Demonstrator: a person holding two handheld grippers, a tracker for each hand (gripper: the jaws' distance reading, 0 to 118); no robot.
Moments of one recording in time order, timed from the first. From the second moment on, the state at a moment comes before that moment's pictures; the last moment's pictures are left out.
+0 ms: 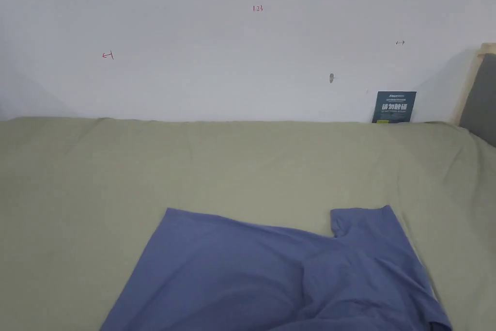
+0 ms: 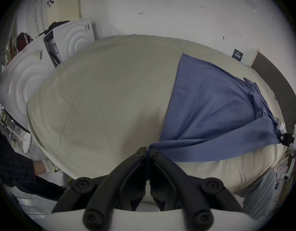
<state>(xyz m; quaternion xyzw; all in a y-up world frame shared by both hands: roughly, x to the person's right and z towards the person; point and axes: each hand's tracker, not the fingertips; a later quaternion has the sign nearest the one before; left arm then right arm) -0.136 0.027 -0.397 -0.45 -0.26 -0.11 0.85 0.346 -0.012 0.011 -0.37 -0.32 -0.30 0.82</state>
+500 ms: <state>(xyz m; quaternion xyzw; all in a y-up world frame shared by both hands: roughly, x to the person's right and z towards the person) -0.135 0.067 -0.358 -0.42 -0.33 -0.05 0.84 0.255 0.049 0.003 -0.32 -0.35 -0.21 0.85</state>
